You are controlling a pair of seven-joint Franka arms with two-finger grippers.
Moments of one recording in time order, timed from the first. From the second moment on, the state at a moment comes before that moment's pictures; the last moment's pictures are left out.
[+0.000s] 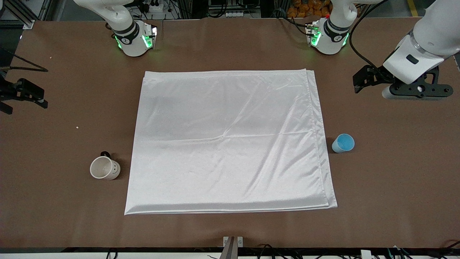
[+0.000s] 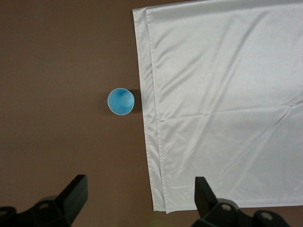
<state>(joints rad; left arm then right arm) -0.13 0.04 -0.13 -1.49 0.02 1.51 -0.18 0.10 0.07 -0.15 -1.46 0.01 1.59 -0.23</state>
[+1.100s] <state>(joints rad) -0.13 0.06 -0.13 -1.48 0.02 1.53 -0.19 0.07 0.02 -0.11 -1.56 0.02 1.56 -0.12</state>
